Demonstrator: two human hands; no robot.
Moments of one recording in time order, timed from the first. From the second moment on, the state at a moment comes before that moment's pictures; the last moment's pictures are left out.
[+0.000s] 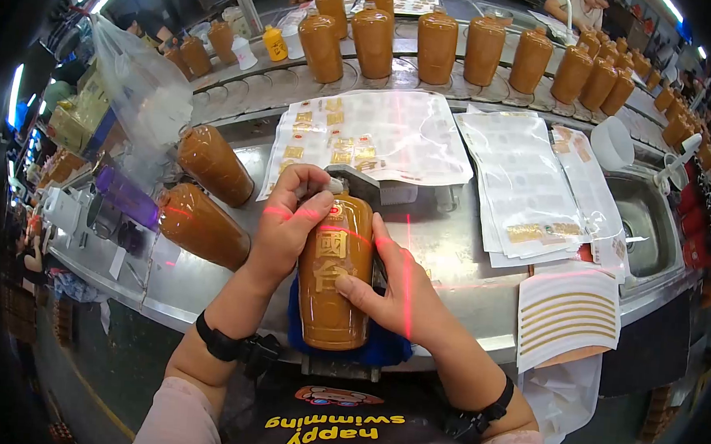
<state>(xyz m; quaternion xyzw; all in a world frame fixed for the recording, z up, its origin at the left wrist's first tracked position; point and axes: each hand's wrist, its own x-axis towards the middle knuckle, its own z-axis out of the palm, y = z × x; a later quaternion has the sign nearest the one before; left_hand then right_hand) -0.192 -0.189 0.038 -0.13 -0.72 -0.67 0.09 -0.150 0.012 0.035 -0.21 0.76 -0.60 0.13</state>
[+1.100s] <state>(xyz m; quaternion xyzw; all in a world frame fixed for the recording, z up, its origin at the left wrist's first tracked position) -0.166 -0.220 0.063 -0.42 -0.83 -0.21 0.30 -0.238 0.015 0.076 -0.25 0.76 -0.60 0.00</state>
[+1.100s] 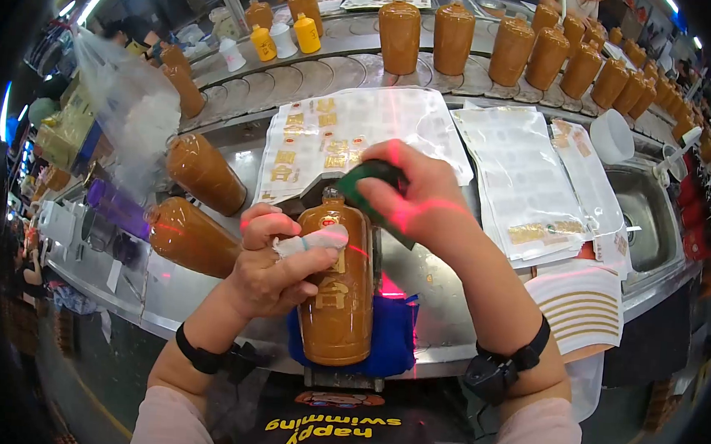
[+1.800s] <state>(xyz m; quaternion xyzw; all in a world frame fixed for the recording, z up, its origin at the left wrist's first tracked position) -0.182 -0.213 0.041 -0.24 -0.83 -0.44 0.24 -0.232 0.009 0.070 -0.40 0.79 -0.34 -0.32</state>
